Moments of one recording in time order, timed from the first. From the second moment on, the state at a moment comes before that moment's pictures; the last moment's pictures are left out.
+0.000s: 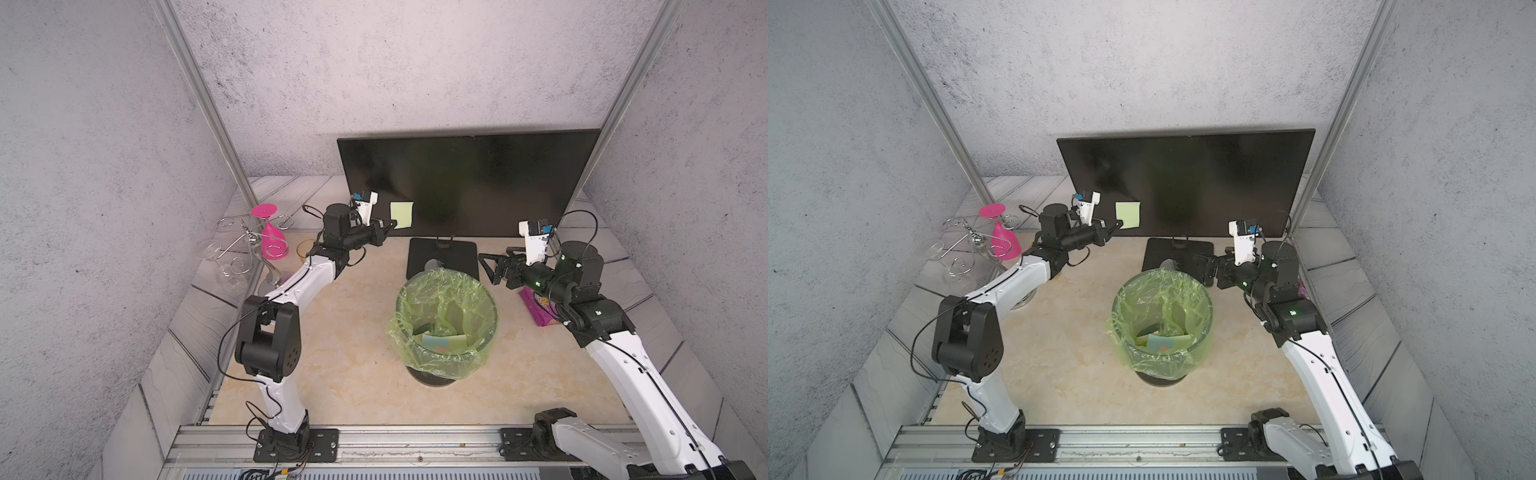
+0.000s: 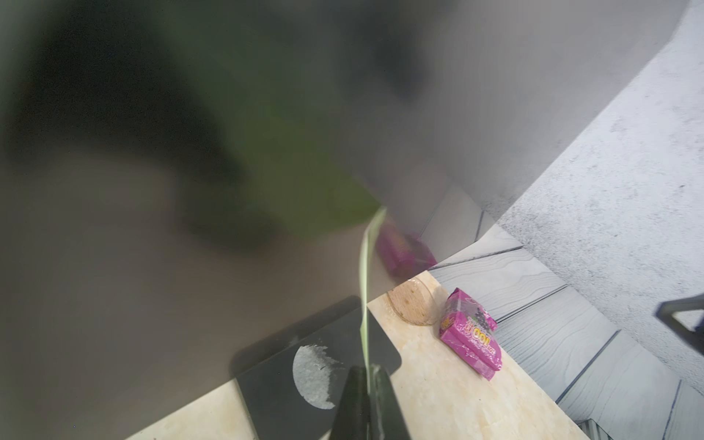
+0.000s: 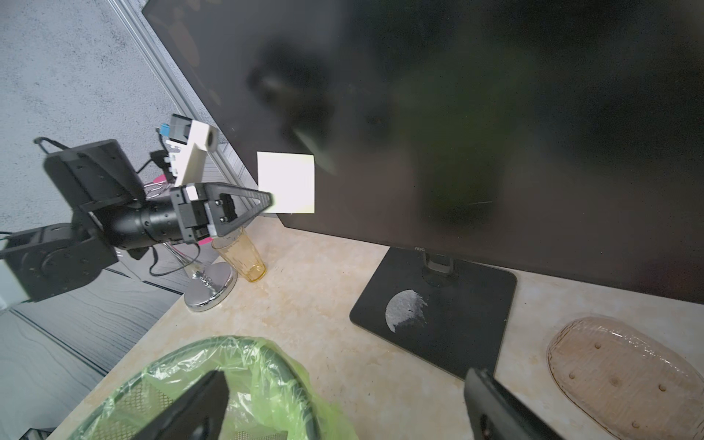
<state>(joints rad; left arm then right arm) -0.30 1.78 1.43 0.20 0.65 -0.37 0.22 1.01 1.11 -0.37 -0.38 0.18</state>
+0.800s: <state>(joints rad) -0.72 1.24 1.25 -0.43 0.57 -0.12 0.22 0.96 1.11 -0.39 -0.38 0.20</state>
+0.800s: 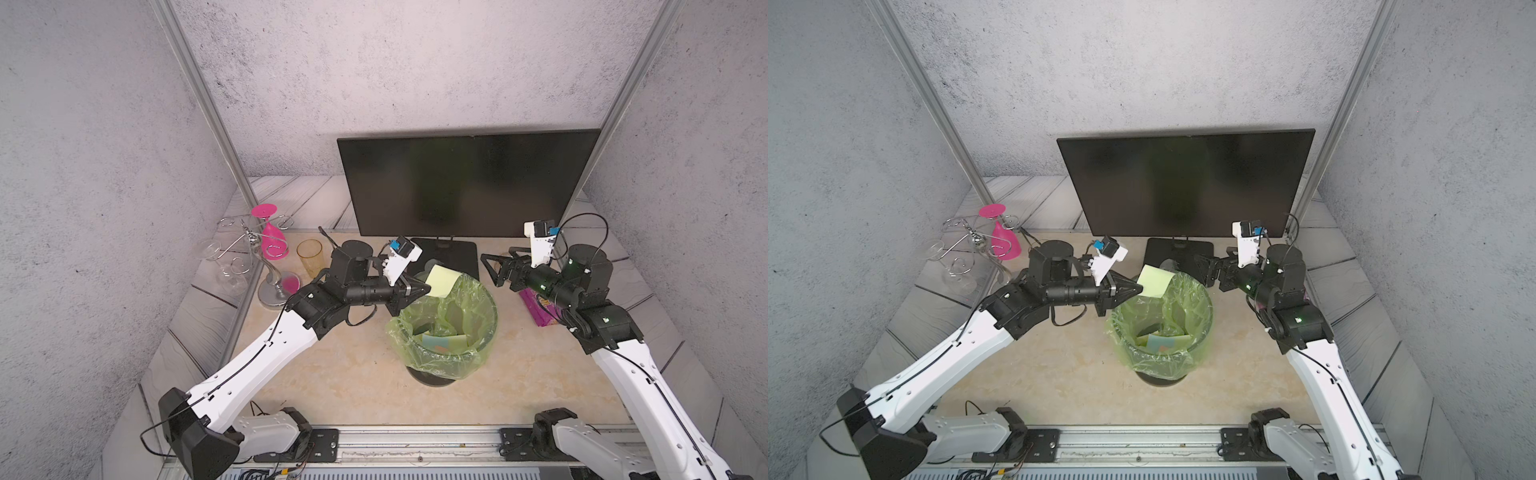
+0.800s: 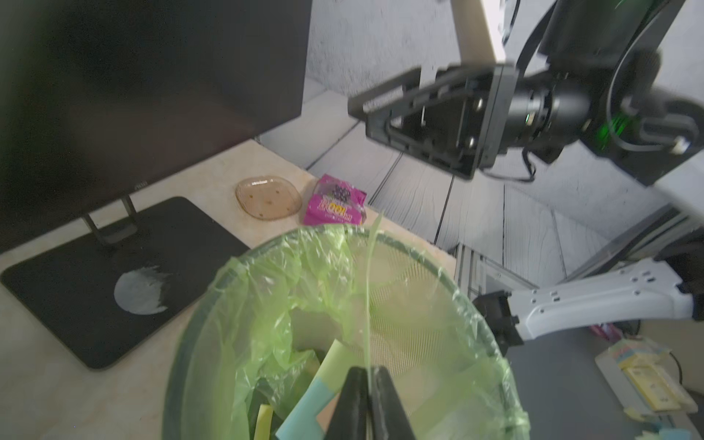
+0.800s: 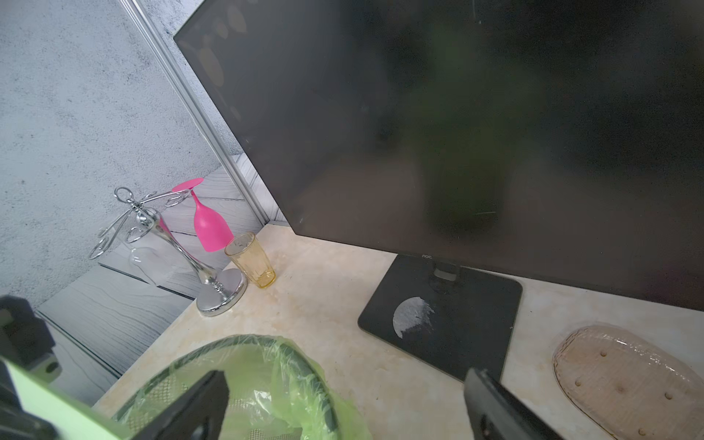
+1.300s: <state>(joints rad) -0.61 1.22 1.39 -0.53 0.48 -0.03 0.22 0.95 1.10 -0.40 -0.48 0.26</state>
